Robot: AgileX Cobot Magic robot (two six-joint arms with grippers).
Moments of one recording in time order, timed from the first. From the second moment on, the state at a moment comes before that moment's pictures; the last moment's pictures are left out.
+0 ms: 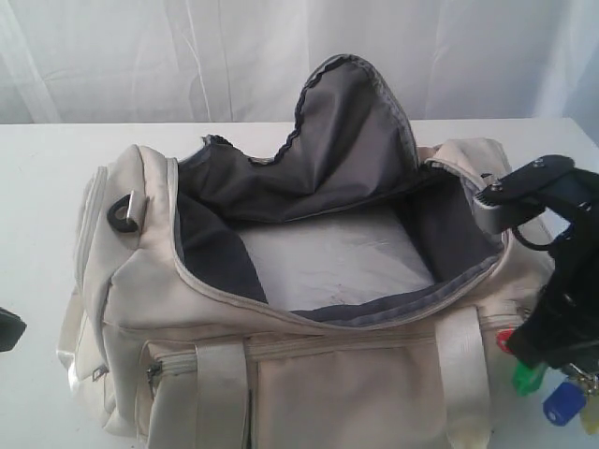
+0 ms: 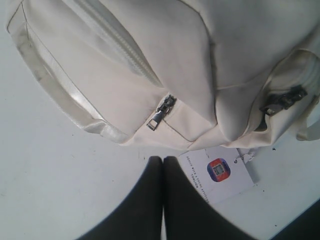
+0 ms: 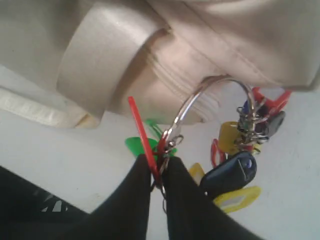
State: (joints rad) left arm -0.48 0.82 -0.71 -0.16 0.95 0.24; right arm 0.47 1.26 -0.91 0.05 1.20 -0.26
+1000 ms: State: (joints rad) left arm -0.48 0.82 -0.71 -0.16 0.94 0.24; right arm 0.47 1.62 -1.18 0.06 1.20 -0.30
